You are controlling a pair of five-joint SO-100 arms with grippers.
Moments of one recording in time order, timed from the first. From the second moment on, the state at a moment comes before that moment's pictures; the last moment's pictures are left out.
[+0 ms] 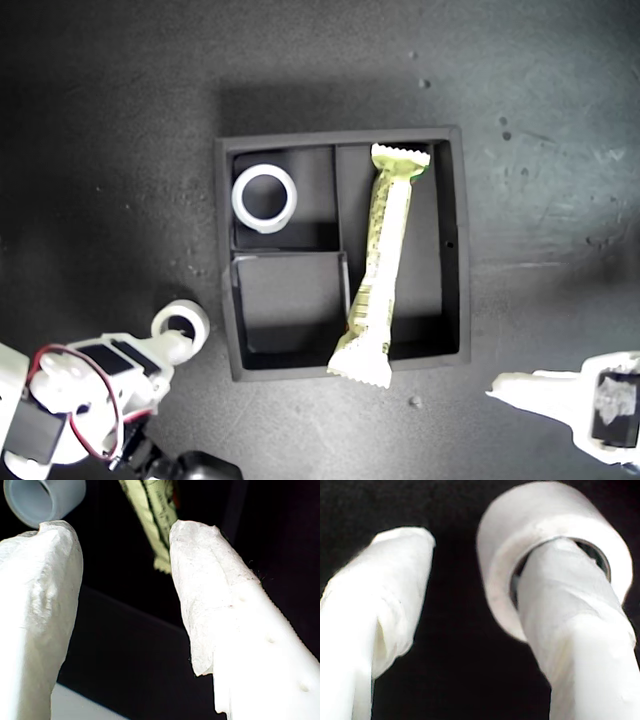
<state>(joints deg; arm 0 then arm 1) 30.0 94.7 104.9 59.1 -92.1 -16.7 68.0 21.8 103.0 26.6</state>
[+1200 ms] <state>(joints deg) 18.5 84.4 46.7 103.4 -75.0 0.6 147.3 107.7 81.6 68.7</state>
